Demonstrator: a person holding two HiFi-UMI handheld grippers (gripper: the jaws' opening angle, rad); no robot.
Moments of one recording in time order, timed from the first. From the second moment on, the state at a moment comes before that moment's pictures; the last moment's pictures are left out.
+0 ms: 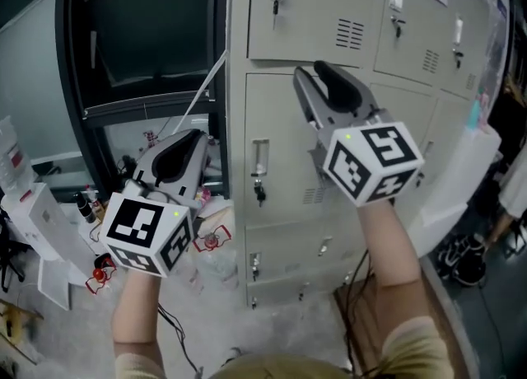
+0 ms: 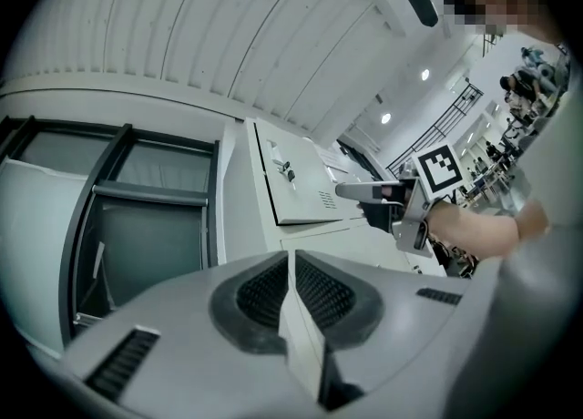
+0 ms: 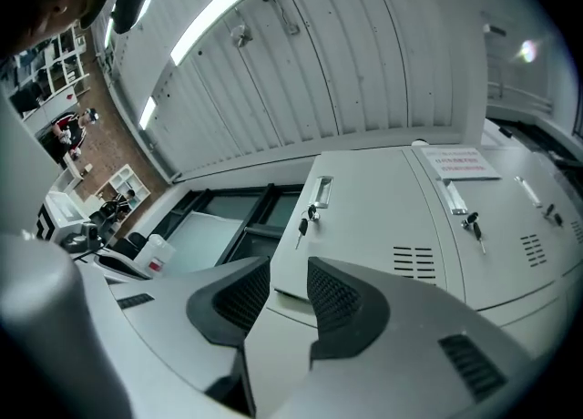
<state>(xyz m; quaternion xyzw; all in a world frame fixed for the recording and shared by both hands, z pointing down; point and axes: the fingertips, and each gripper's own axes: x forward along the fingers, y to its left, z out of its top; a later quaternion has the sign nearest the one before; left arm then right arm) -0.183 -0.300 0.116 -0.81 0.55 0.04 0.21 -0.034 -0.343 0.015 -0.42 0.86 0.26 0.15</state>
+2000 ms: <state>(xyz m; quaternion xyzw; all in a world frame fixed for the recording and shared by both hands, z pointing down) -0.221 -0.388 0.034 -0.83 0.47 0.07 0.30 -0.083 -0.414 -0.122 -0.54 0.77 0.33 0.12</state>
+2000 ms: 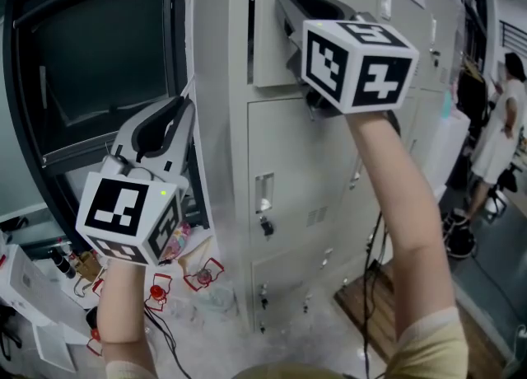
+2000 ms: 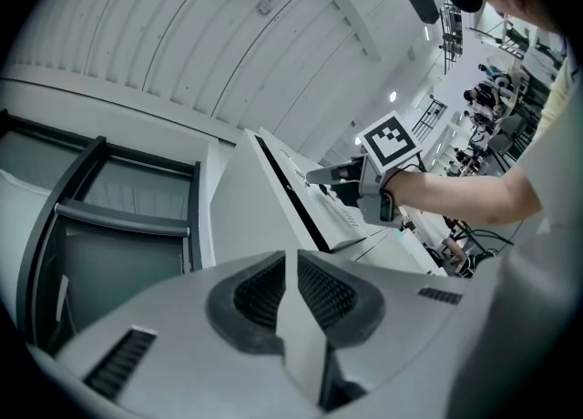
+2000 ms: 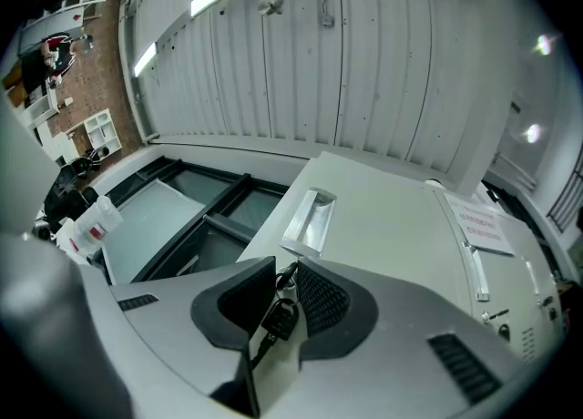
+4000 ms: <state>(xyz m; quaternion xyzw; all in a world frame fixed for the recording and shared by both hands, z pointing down) -0.018 -0.316 0.040 -0.88 0.38 0.08 0.28 0.127 -0.283 -0.119 -0.52 0.80 0.22 0.21</state>
